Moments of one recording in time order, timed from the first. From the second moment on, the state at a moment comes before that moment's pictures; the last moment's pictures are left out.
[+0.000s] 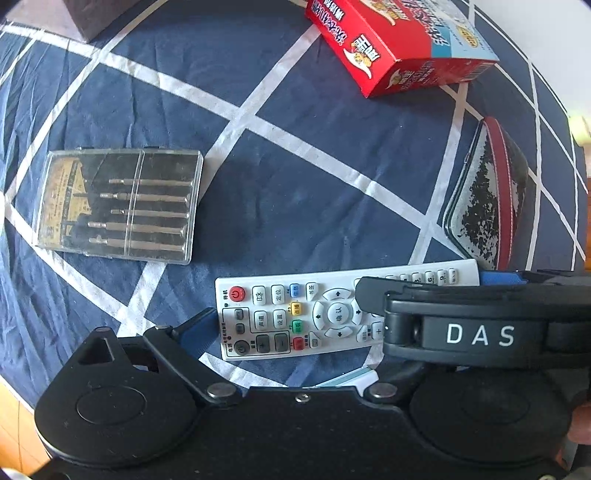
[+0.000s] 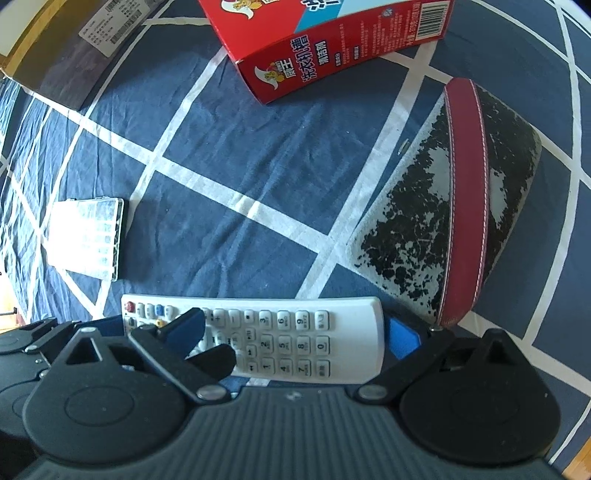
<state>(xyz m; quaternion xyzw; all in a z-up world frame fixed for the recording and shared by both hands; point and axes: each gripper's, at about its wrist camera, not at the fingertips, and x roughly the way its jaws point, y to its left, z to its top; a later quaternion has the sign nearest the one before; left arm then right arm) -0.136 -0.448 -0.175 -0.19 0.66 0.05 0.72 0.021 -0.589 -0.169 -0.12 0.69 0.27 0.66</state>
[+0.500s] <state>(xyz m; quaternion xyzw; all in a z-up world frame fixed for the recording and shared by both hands) -0.127 -0.435 -0.114 -0.13 0.63 0.03 0.77 0.014 -0.587 -0.114 -0.06 0.65 0.27 0.71</state>
